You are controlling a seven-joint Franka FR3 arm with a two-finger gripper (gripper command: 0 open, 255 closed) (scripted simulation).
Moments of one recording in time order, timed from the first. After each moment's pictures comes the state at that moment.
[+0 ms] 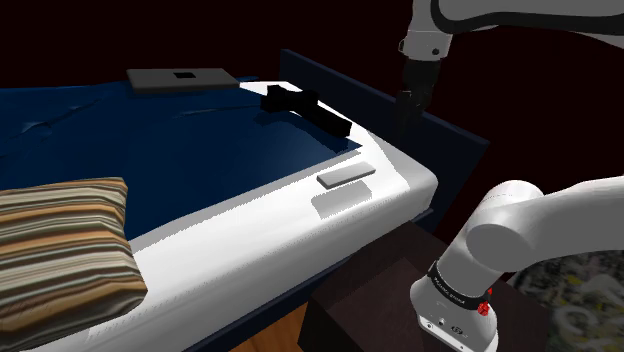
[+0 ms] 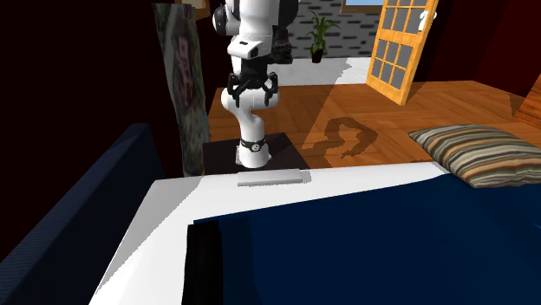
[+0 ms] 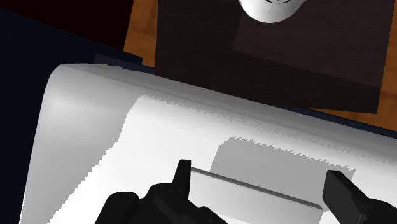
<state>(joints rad) 0.00 -0.78 -0.07 -2.40 -0.12 1.50 -0.07</state>
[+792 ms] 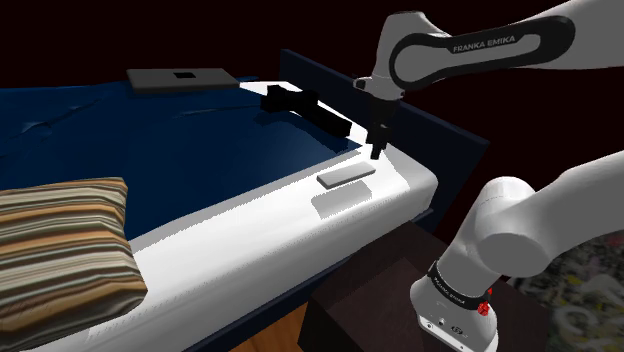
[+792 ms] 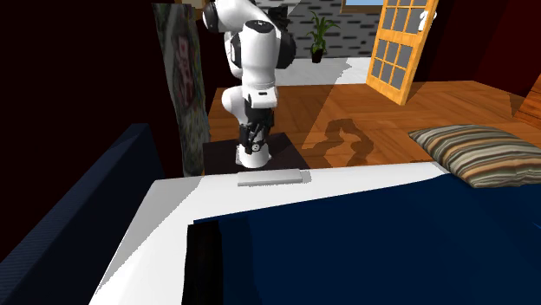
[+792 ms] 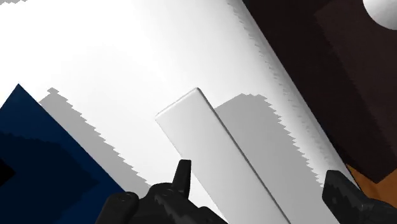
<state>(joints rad) 0.20 -0.60 -0.29 -2.55 -0.21 1.91 -0.70</state>
